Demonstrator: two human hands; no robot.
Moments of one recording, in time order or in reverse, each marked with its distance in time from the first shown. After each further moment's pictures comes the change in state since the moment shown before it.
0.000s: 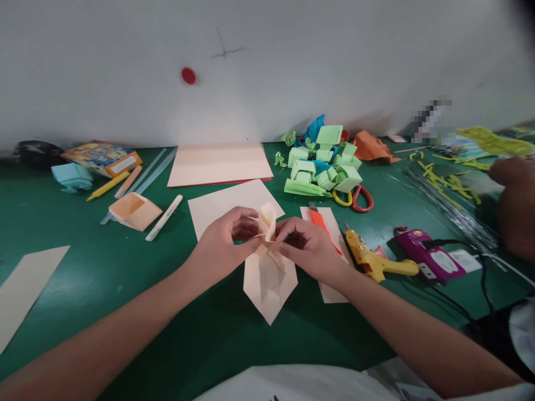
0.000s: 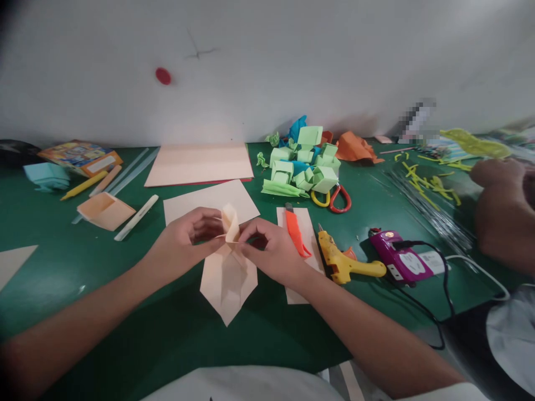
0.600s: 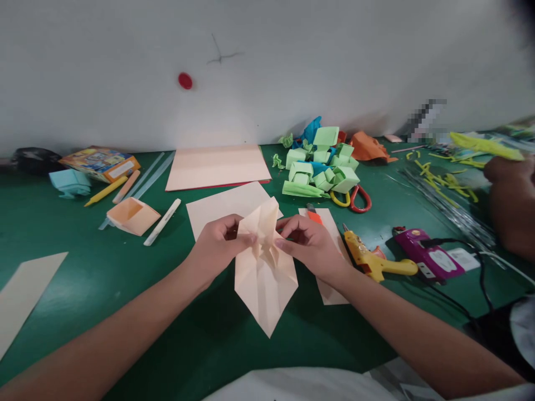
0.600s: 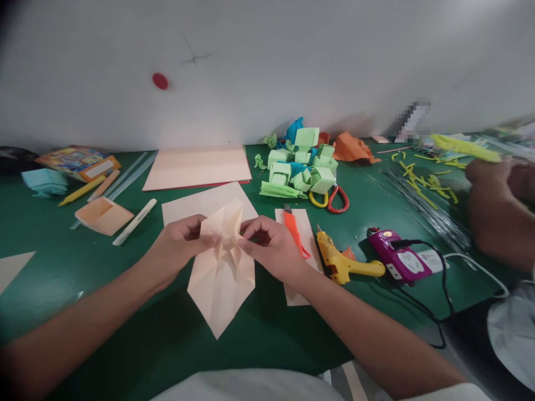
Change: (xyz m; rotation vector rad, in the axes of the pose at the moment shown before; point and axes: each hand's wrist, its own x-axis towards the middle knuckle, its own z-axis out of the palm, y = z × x) left_hand 0.006 -0.012 0.000 -0.284 0.051 -0.197; right_hand 0.003 0.009 -0.004 0.182 0.069 0.050
